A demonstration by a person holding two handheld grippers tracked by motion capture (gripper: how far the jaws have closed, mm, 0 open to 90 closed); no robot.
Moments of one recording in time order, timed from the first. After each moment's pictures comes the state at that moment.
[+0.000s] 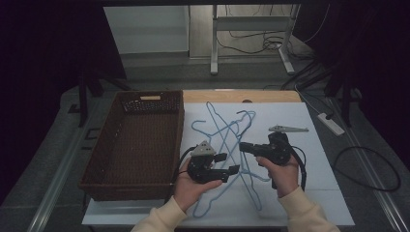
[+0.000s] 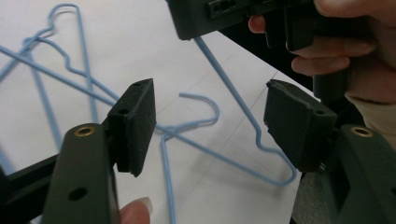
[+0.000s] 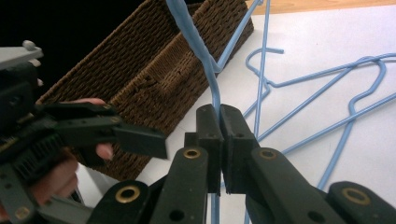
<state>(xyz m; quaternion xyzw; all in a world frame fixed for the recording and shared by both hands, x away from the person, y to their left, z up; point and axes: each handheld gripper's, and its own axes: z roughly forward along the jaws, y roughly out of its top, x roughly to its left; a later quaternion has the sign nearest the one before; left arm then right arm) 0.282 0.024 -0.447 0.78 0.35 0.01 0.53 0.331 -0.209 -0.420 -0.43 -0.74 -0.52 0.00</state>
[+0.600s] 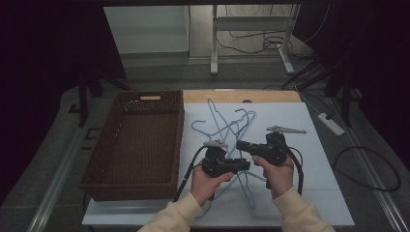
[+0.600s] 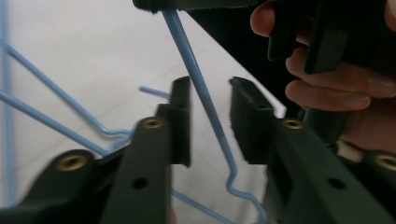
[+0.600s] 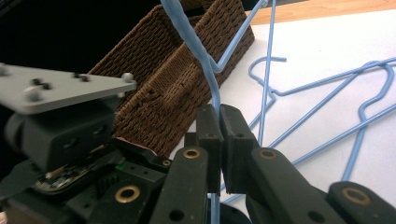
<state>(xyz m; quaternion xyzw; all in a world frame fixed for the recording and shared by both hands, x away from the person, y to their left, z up) 0.310 -0.001 -0.467 0.75 0.38 -0.12 0.53 0.329 -0.201 -0.422 -0.44 -0.72 -0.53 0.00</state>
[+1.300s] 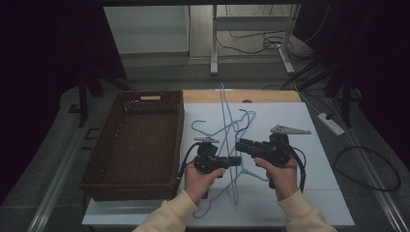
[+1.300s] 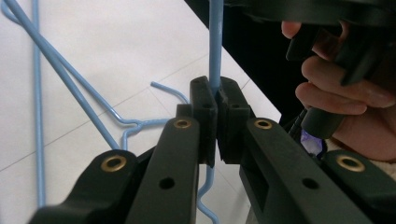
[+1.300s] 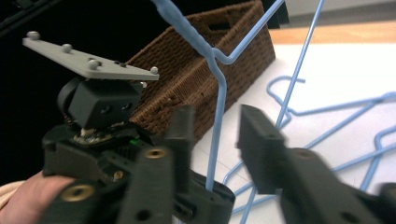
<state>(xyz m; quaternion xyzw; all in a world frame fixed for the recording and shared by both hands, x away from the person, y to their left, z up) 0.310 0.022 -0.458 0.73 0.41 -0.13 0.53 0.323 -0.208 -0.414 -0.38 -0.73 -0.57 0.00</state>
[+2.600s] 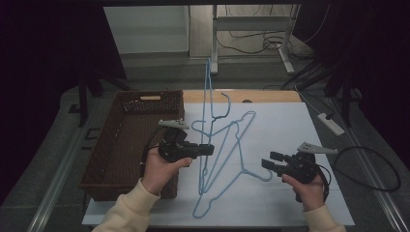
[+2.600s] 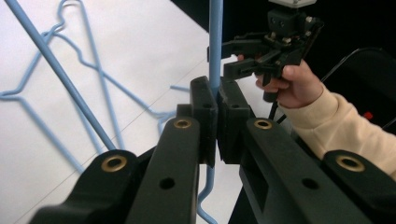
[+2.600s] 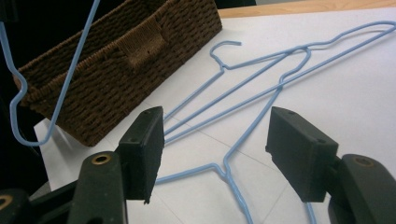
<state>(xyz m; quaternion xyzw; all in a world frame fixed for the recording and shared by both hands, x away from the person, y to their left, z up) 0.295 0.103 -0.376 0.79 0.35 -0.07 0.50 0.309 -0.289 -0.462 -0.40 -0.74 -0.54 -0.05</state>
